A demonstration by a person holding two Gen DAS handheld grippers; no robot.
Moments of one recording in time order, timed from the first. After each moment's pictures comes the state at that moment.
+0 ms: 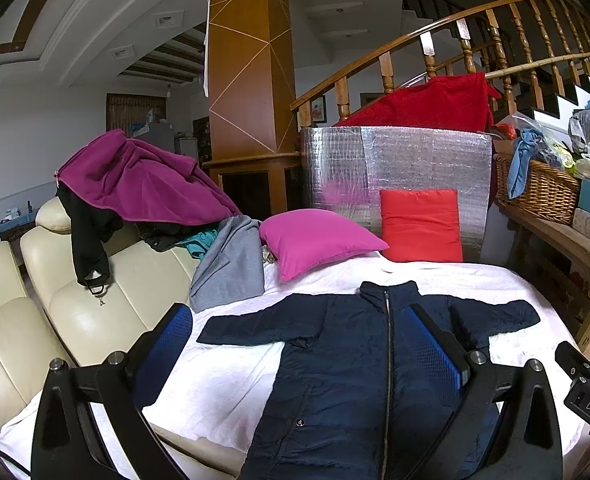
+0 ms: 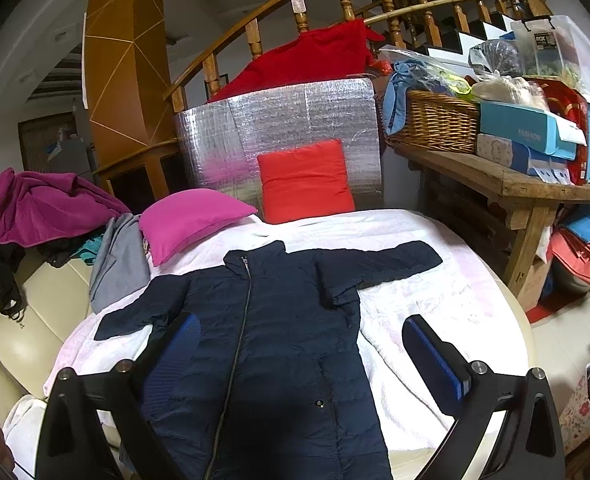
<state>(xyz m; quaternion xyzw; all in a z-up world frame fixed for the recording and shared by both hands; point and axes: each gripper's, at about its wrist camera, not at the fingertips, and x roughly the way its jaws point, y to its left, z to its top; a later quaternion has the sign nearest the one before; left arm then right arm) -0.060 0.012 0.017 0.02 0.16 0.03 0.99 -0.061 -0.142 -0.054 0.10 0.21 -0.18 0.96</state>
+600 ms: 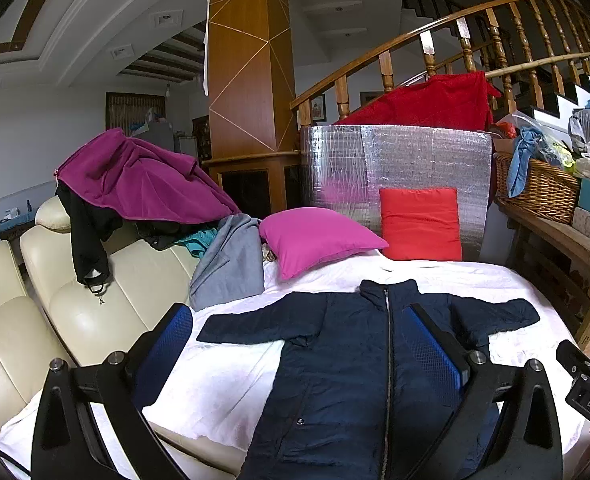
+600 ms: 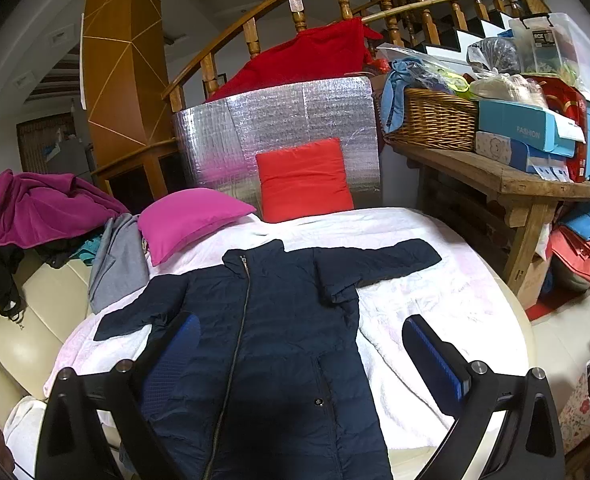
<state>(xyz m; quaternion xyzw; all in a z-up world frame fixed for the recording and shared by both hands) -0.060 0.013 0.015 0.02 0.16 0.03 0.99 -0.063 -0.144 -0.059 0.11 0.18 -0.17 0.96</state>
